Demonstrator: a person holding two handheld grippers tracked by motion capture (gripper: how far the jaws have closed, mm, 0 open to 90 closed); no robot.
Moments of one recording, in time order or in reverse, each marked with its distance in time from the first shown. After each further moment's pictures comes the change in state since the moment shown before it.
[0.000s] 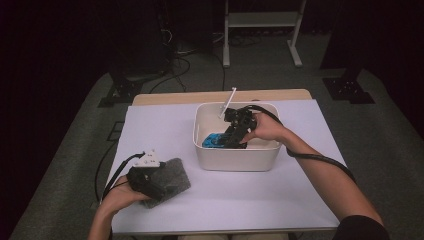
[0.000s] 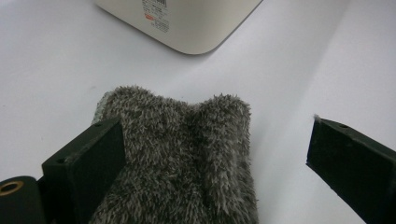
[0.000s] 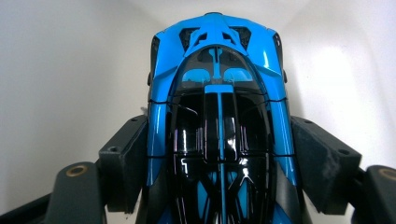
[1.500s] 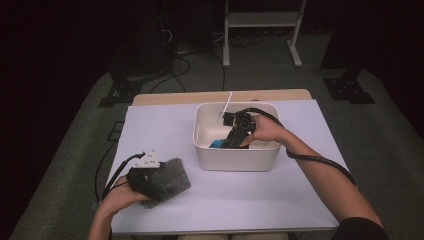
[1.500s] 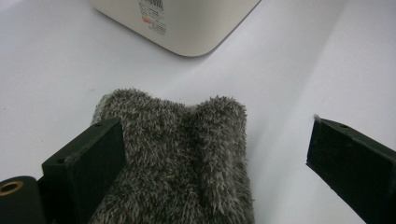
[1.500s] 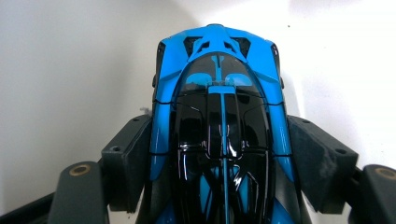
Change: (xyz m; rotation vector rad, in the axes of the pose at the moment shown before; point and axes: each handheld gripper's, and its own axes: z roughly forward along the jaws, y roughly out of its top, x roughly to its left) left arm -0.002 0.001 -0.002 0.001 0.002 0.017; right arm -0.002 -0.001 0.010 0.097 0.016 0.027
